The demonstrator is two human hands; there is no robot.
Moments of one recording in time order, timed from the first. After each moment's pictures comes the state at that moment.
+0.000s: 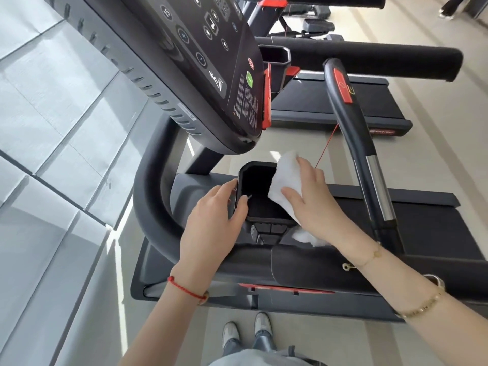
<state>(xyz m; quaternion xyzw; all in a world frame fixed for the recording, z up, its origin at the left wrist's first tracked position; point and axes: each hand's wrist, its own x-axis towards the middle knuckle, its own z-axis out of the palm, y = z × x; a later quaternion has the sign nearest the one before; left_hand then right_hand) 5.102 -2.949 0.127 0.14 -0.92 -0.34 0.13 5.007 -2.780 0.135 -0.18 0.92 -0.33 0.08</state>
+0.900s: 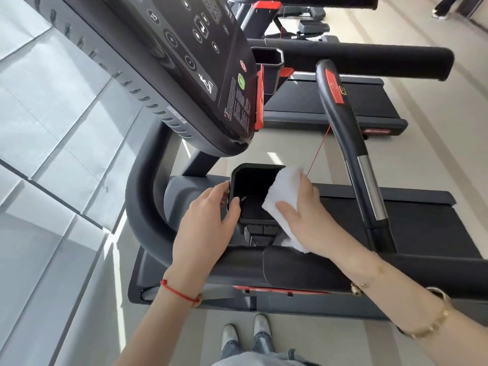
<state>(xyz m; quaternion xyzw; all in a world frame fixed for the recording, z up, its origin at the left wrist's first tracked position) 5.100 -2.948 0.125 0.14 -0.93 -0.33 0.13 5.028 -2.770 0.138 -0.13 0.91 -0.35 0.18</state>
